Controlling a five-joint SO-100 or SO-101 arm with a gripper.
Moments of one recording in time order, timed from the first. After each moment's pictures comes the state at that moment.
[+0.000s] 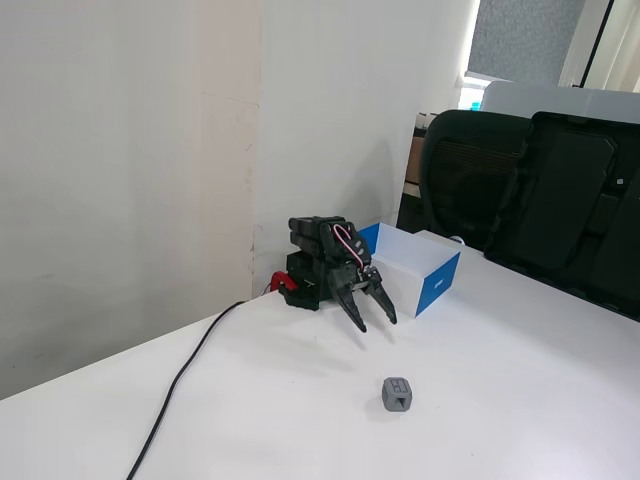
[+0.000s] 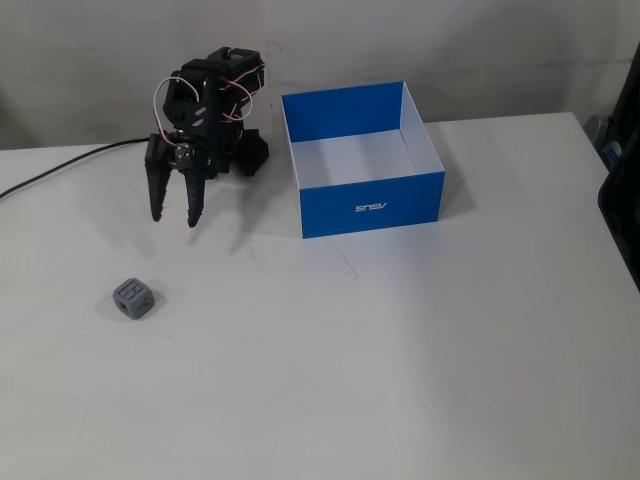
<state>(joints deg) -25.3 194.8 173.1 59.0 -92.8</state>
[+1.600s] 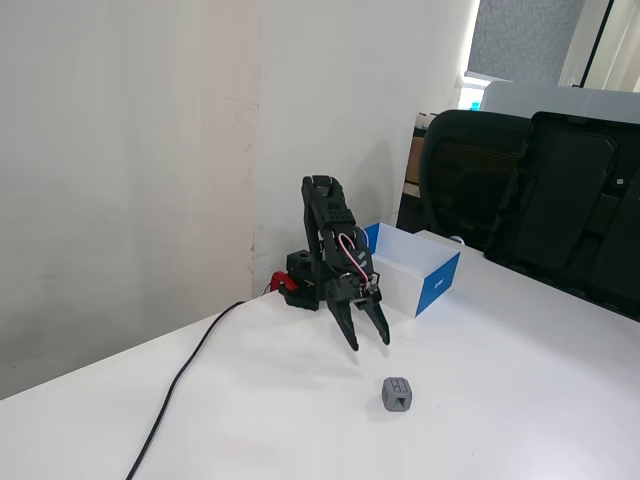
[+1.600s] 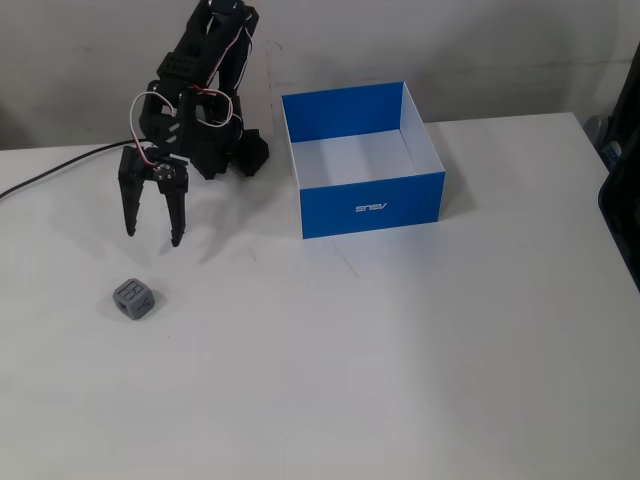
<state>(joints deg) -31.9 144.8 159.3 31.9 -107.8</state>
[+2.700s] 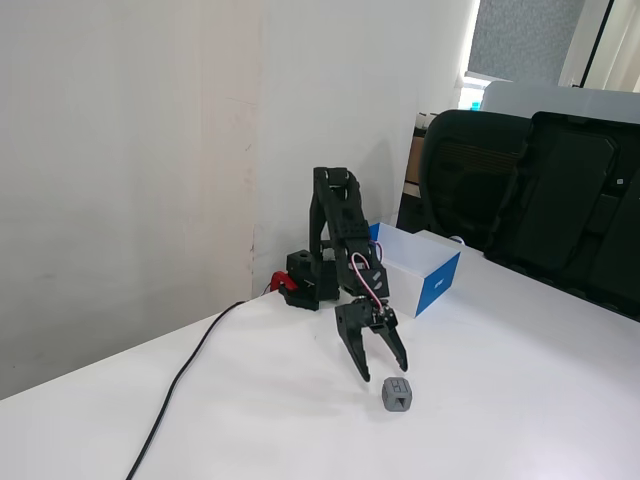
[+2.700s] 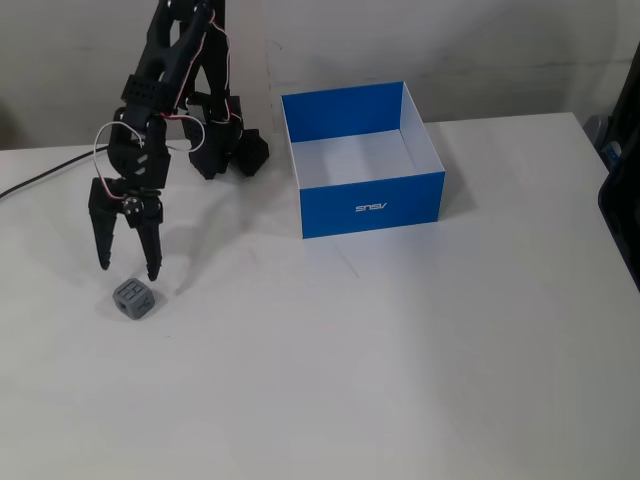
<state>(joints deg) -31.6 106.8 134.6 22.9 -103.0</state>
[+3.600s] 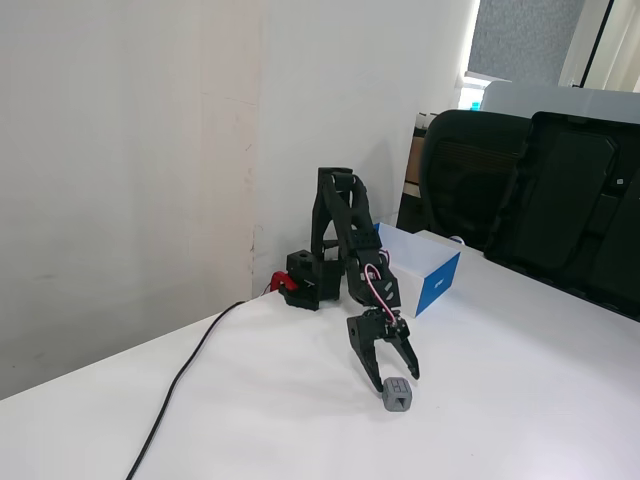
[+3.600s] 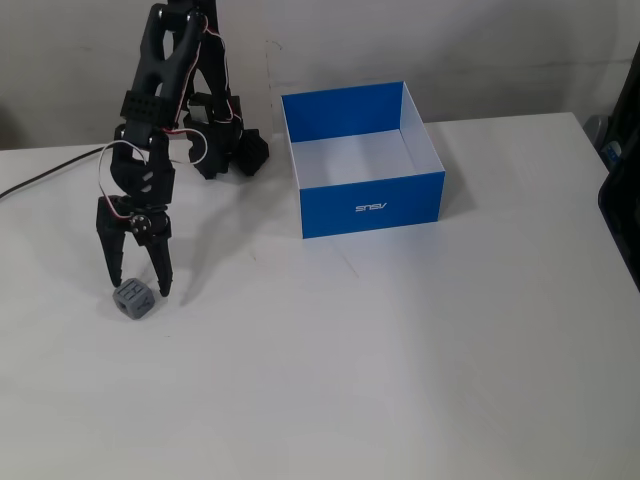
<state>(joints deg) -28.1 96.9 128.5 22.9 -99.9</state>
